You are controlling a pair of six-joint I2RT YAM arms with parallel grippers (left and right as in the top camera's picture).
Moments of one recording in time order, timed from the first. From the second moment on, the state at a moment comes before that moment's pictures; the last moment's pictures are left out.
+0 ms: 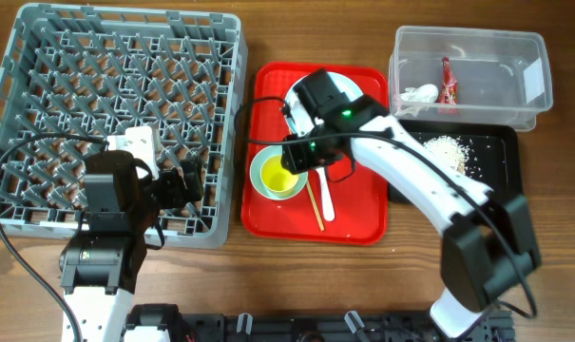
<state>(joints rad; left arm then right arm) -0.02 0.85 0.74 -0.62 0.10 -0.19 0.58 1.84 1.39 -0.83 -0.31 0.28</state>
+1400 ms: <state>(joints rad) -0.02 0.90 0.75 -0.23 0.72 -0.59 0.32 1.73 1.51 -0.83 -1.05 0.31</state>
